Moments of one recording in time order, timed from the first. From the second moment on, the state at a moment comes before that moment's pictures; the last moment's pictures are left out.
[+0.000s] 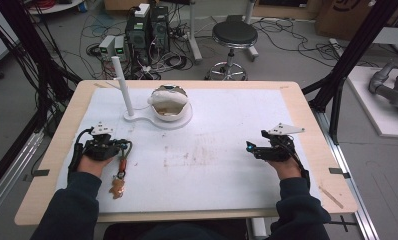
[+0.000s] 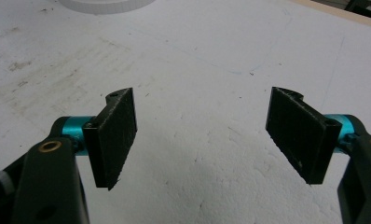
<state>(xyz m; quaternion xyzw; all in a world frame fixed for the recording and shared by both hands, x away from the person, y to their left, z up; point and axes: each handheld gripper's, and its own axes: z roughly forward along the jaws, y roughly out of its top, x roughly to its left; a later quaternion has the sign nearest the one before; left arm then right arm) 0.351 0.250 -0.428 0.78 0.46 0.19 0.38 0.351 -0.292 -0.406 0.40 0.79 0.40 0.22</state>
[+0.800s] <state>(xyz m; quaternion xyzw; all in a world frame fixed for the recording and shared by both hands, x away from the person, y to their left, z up) 0.301 0.232 -0.436 0.80 0.48 0.18 0.31 0.351 -0.288 -0.406 0.39 0.80 0.40 0.21</state>
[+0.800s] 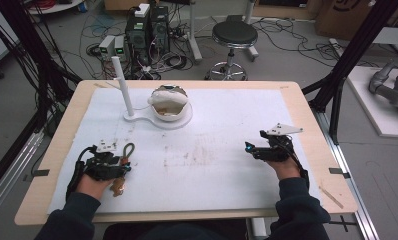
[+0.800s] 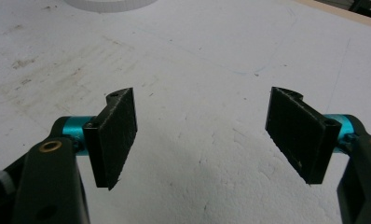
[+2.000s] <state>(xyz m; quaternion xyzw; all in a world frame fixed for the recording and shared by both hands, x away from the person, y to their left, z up) 0.332 0.280 -0.329 0.64 0.44 0.28 0.56 0.350 -0.296 -0.404 0.40 0.78 0.42 0.22</state>
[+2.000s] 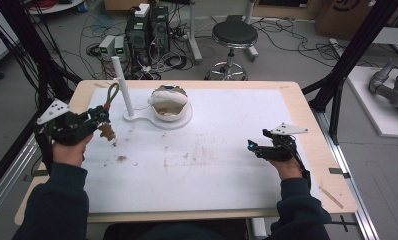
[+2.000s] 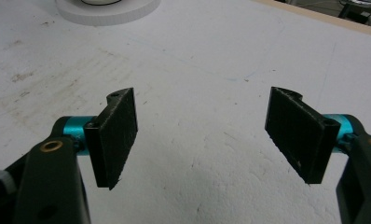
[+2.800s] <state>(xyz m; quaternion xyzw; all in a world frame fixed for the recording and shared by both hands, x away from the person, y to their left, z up) 0.385 0.262 -0.340 0.67 0.49 0.30 0.47 0.349 -0.295 -0.404 0.40 0.78 0.42 0.22</state>
